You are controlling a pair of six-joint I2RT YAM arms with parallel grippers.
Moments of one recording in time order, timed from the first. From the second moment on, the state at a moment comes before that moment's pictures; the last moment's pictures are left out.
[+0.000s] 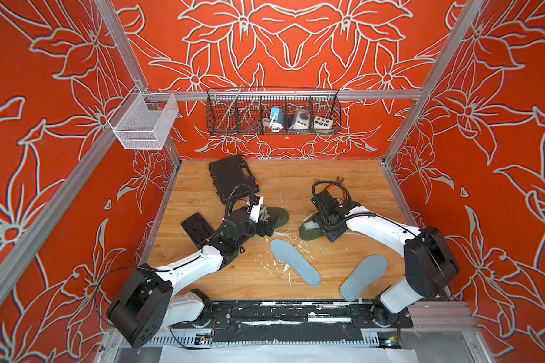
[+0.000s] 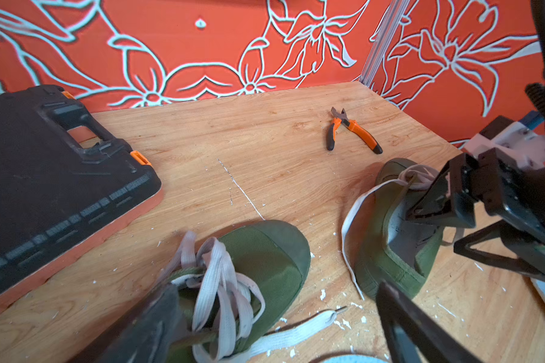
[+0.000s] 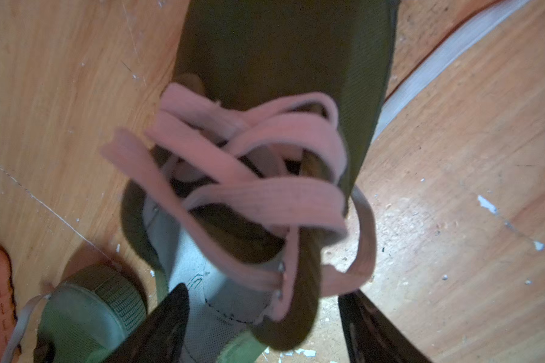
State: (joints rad) left arm -0.53 1.22 0.51 0.38 0.00 -0.16; right arm 0.60 1.59 1.08 -0.75 0.18 1.44
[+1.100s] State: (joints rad) left arm -0.53 1.22 0.52 0.37 -0.01 -0.16; right arm 0.59 1.59 1.05 -0.83 0.29 1.09
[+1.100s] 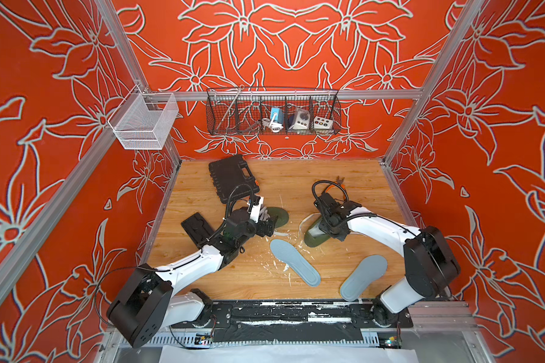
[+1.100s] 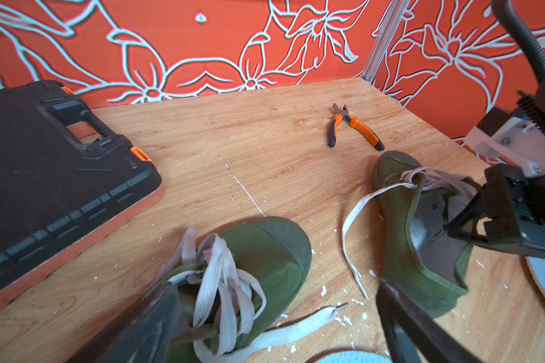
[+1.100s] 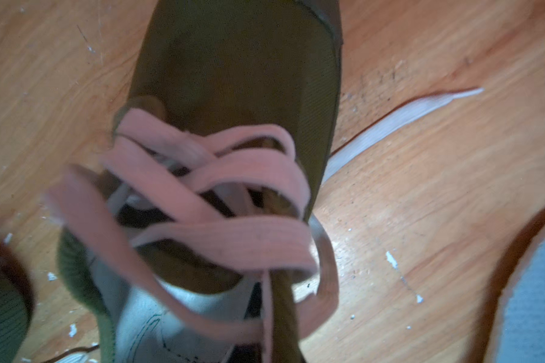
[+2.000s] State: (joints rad) left arm -0.53 1.22 0.52 0.35 -0.01 -0.16; right arm 0.59 1.75 1.22 -0.79 0.34 0.45
